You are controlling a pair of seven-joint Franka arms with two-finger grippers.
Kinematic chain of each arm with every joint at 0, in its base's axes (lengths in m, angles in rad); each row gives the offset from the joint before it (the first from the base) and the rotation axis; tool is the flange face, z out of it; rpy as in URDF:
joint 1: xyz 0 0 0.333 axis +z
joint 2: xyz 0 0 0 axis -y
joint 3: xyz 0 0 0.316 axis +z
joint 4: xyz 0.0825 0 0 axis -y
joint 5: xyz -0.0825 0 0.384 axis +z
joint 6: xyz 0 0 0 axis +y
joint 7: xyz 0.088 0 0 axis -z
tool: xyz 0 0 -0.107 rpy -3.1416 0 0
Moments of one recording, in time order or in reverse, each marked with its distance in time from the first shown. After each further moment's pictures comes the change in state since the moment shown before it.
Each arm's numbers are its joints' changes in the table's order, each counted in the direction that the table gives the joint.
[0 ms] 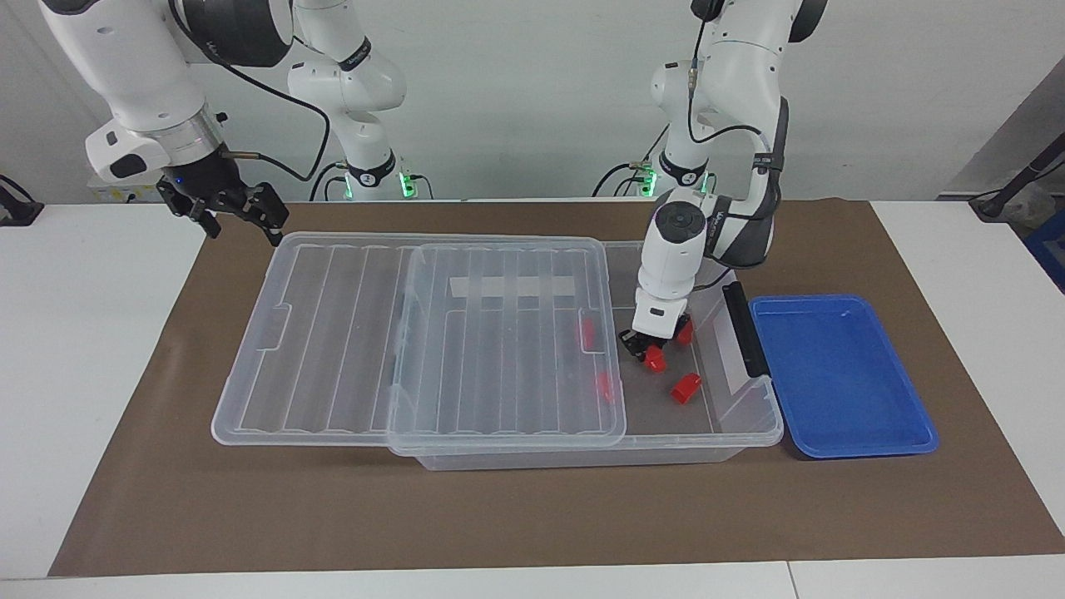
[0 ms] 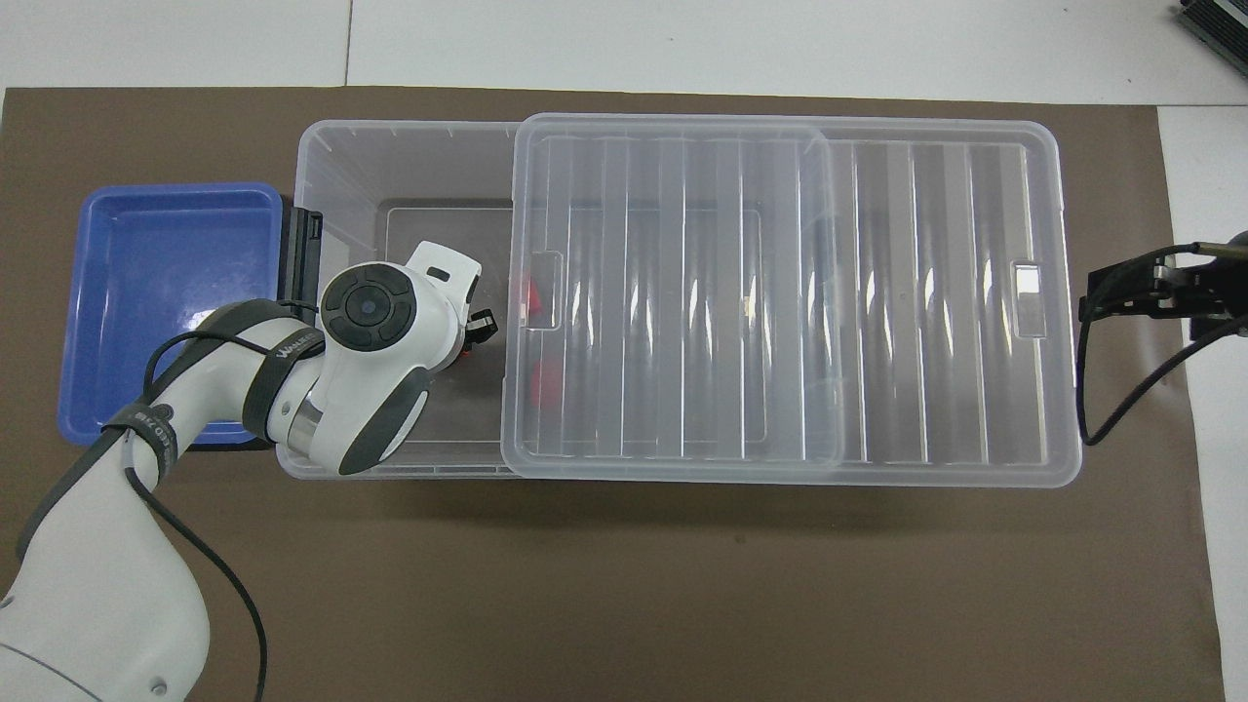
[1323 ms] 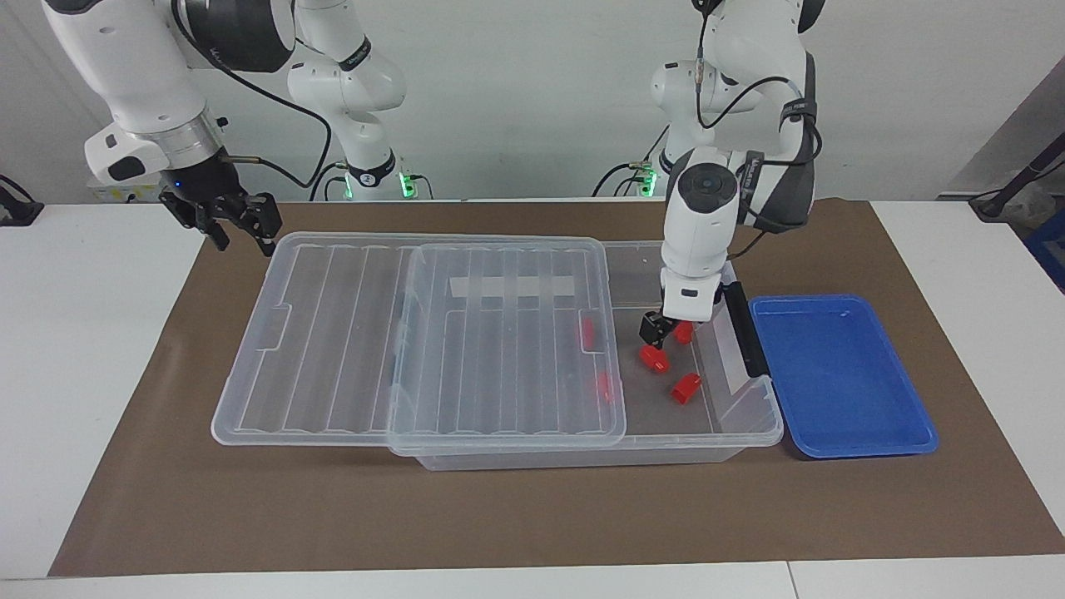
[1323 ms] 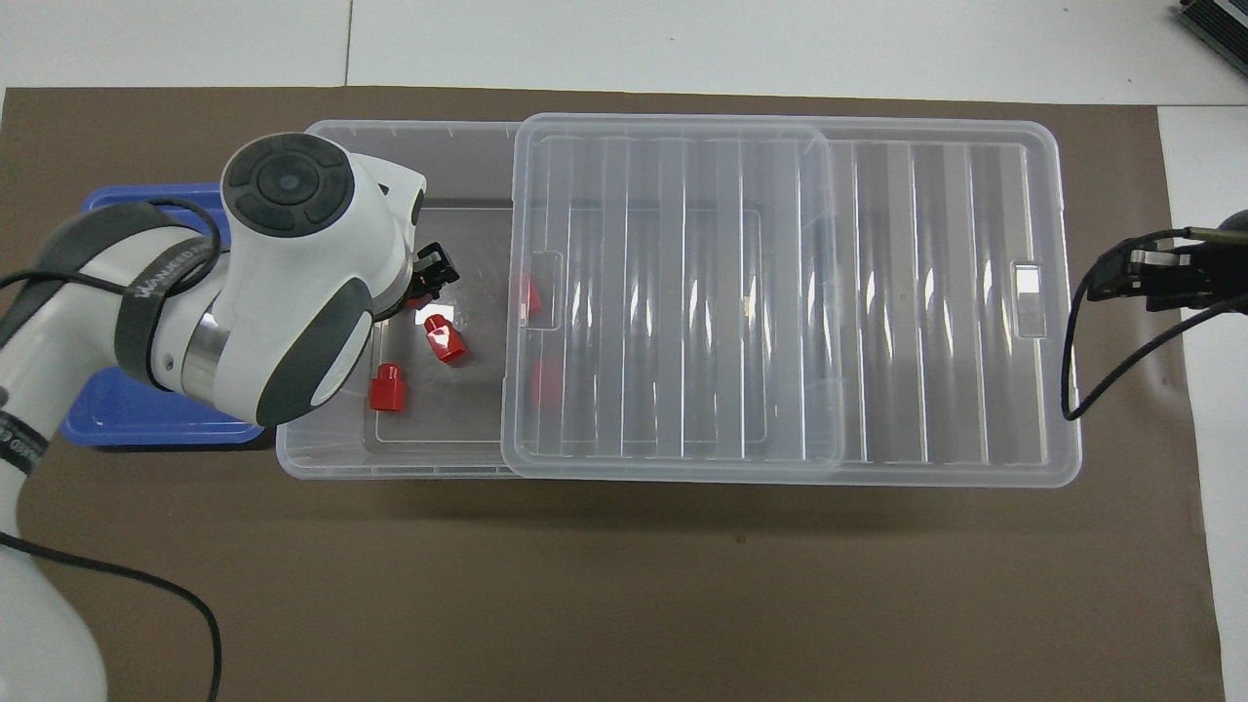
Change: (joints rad) left arm 0.005 0.079 0.006 0.334 -0.016 0.518 0.002; right arm -0.006 0.000 0.000 -0.050 0.000 -0.164 0.000
